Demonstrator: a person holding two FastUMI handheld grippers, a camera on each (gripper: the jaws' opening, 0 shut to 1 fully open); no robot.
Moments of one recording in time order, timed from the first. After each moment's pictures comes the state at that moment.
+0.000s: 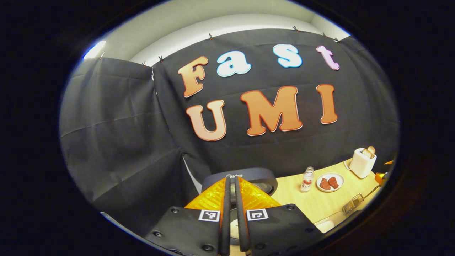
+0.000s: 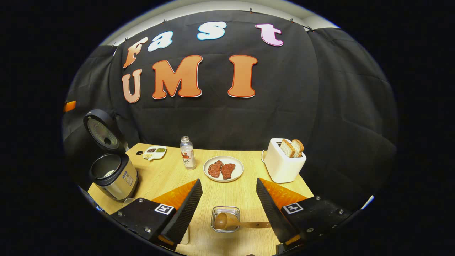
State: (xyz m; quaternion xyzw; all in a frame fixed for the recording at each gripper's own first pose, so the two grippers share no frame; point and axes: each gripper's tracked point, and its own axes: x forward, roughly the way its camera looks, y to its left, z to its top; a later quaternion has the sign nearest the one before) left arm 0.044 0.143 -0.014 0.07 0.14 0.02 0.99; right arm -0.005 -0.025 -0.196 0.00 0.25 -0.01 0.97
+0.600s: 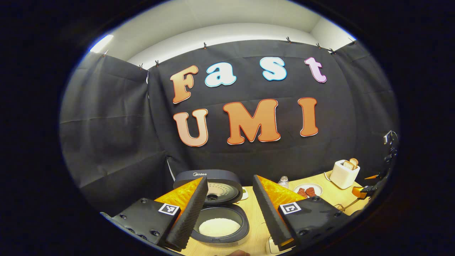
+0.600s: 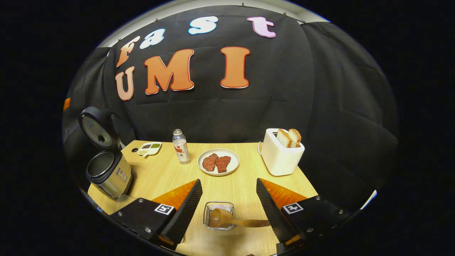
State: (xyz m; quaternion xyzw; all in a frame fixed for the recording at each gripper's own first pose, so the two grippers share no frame) left arm 0.000 0.063 -0.034 0.01 0.11 -0.01 0.99; right arm -0.005 -0.046 -0.231 0.01 0.28 -0.03 0.96
